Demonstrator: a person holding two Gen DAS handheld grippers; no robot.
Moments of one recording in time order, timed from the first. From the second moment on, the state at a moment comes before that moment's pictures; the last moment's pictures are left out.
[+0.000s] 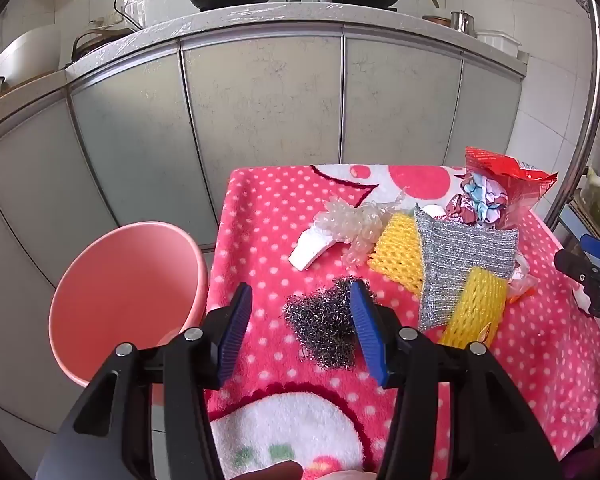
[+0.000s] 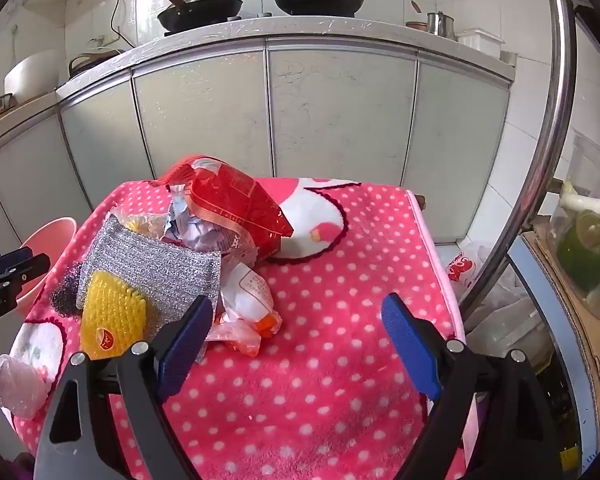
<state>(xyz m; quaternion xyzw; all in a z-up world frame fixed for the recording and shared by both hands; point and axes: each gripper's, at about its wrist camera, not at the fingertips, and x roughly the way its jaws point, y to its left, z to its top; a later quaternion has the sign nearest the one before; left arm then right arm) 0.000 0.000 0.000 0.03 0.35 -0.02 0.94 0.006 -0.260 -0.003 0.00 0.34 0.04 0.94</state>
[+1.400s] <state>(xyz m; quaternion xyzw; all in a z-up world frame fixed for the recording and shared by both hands) -0.002 0.002 -0.001 0.02 0.35 -0.02 0.93 0.003 -0.258 -0.001 0.01 0.33 0.04 0.94</state>
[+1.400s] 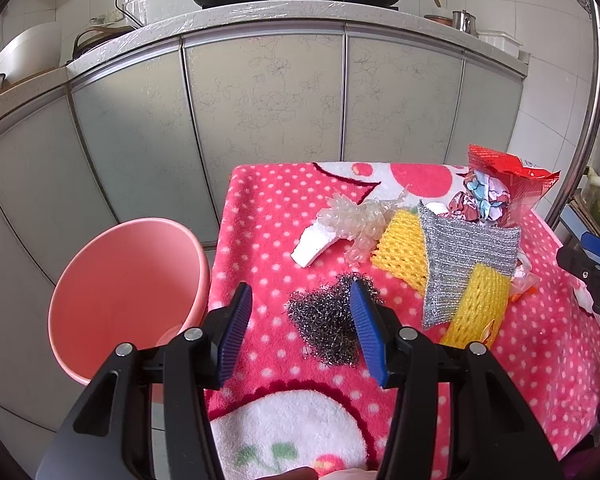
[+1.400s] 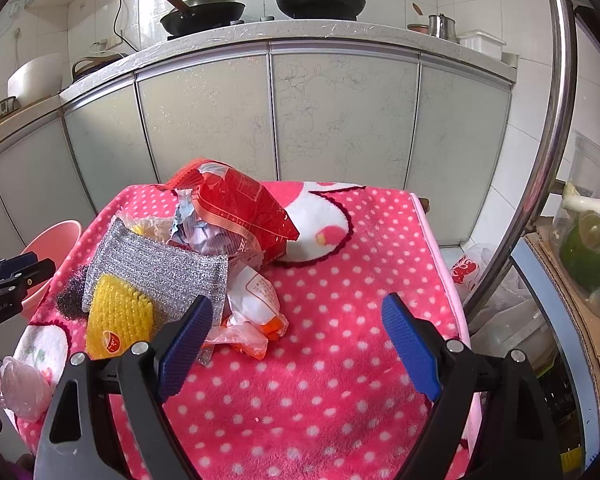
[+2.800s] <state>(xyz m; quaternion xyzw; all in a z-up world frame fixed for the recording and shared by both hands) -0.004 0.016 -0.009 -0.02 0.35 -0.05 0.94 -0.004 -0.258 0.002 0.02 0.30 0.05 0.95</state>
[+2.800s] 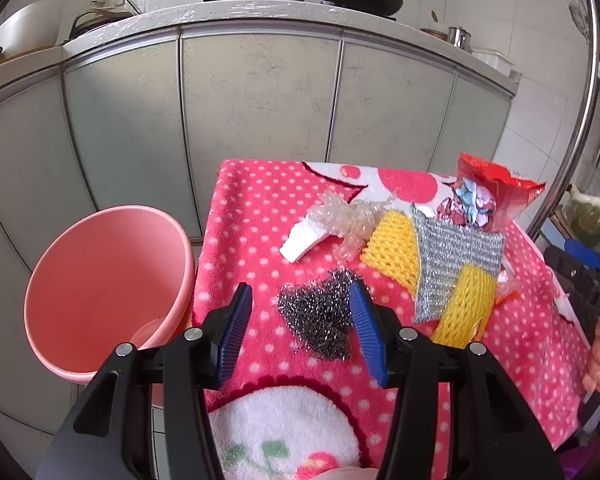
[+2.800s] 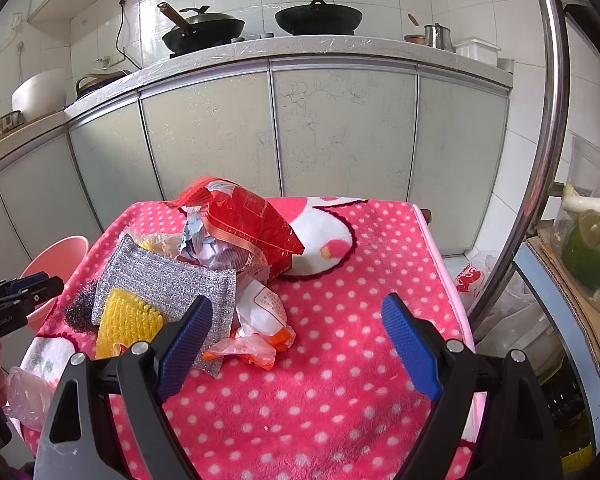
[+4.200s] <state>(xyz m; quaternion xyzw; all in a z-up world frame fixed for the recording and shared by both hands) 0.003 0.031 -0.017 -0.02 0.38 -0.09 0.92 0.013 -0.167 -0.032 -0.01 0.41 0.25 0.88</state>
